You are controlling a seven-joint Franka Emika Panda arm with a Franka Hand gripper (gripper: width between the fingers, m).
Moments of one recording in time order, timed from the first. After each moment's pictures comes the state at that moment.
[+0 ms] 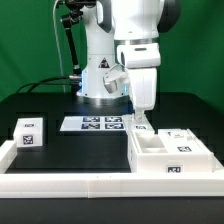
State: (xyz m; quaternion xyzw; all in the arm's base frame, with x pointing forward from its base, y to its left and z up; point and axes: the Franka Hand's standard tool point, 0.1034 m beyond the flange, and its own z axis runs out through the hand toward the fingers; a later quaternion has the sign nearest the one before) arm 0.453 0.047 0.055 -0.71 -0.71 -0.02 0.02
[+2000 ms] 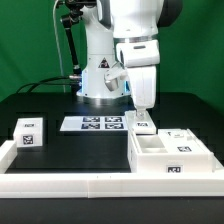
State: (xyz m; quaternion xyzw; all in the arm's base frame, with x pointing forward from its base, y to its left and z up) arm 0.451 0.055 0.061 -0.72 -0.70 -0.02 0.05
